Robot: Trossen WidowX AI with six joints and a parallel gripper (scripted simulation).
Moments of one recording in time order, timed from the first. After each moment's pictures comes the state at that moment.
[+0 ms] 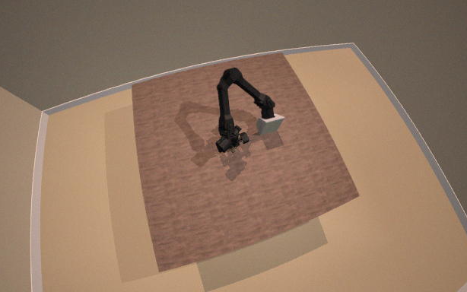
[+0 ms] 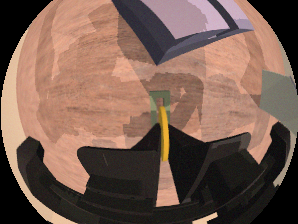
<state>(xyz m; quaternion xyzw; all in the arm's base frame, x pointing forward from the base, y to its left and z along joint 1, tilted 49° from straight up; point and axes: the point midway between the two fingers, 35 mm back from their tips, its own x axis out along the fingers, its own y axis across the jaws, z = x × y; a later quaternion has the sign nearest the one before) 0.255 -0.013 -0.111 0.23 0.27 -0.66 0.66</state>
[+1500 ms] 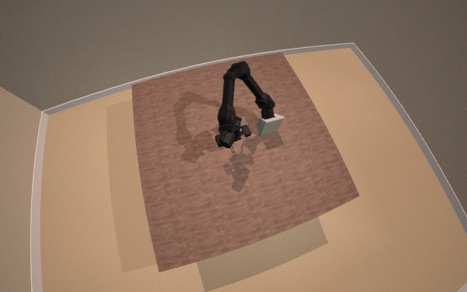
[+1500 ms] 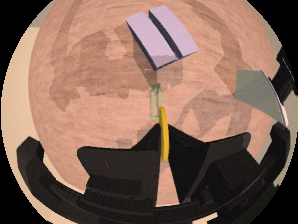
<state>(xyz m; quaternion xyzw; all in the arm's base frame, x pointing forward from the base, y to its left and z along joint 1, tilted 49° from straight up) 0.258 0.056 -0.051 0.23 0.28 -0.66 0.66</state>
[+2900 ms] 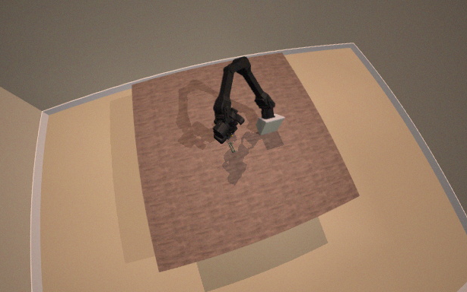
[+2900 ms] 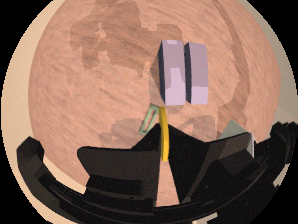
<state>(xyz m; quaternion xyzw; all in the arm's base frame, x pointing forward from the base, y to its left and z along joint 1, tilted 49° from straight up) 0.264 0.031 -0.014 0.08 0.42 -0.58 0.70</state>
